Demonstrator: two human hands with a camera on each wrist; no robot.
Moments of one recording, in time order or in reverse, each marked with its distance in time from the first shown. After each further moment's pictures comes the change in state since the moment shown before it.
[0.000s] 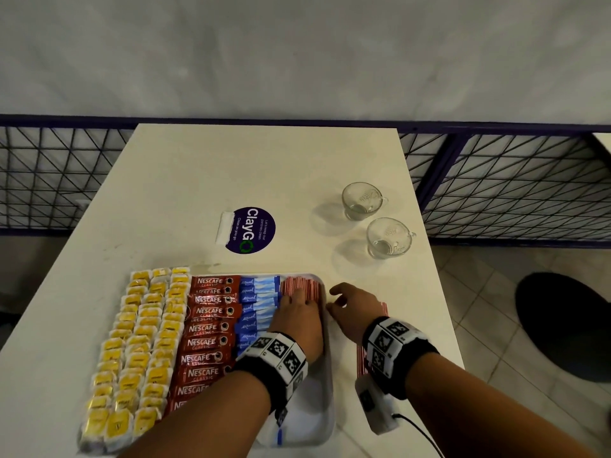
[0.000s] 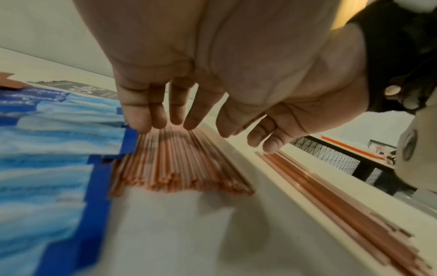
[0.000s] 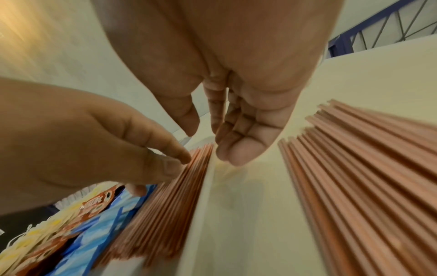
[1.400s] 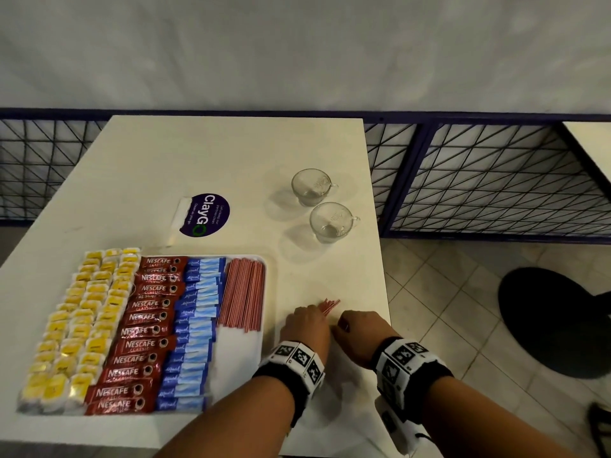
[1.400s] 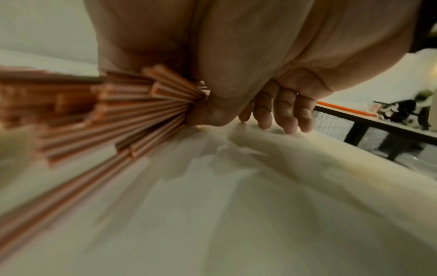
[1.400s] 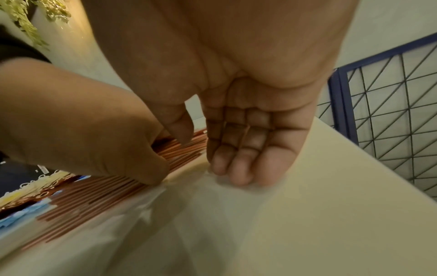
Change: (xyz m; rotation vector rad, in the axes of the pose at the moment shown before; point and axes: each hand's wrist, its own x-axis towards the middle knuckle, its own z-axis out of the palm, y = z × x) left_hand 0.002 0.129 0.076 0.081 0.005 -0.166; right_hand -0.050 0.119 -0.063 -0.376 -0.196 -0.076
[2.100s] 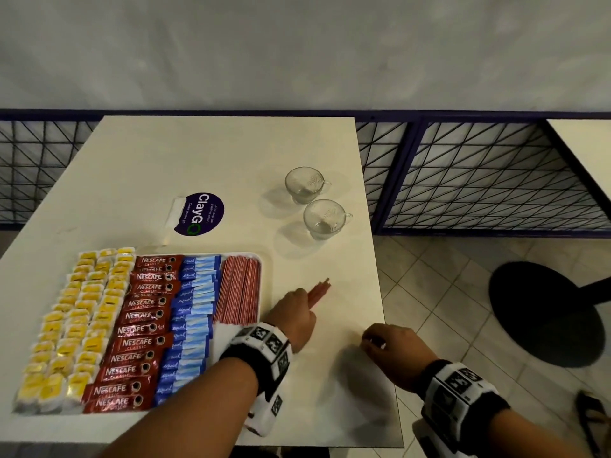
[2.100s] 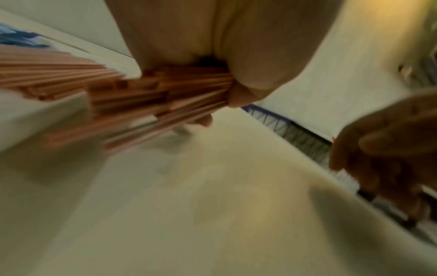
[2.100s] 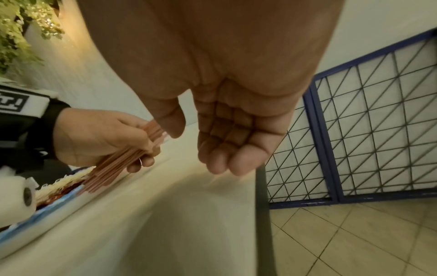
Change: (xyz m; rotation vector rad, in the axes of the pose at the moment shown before) left_hand 0.001 -0.028 -0.024 -0.270 0.028 0.152; right_hand -0.045 0.053 0.005 0.095 0.059 -0.046
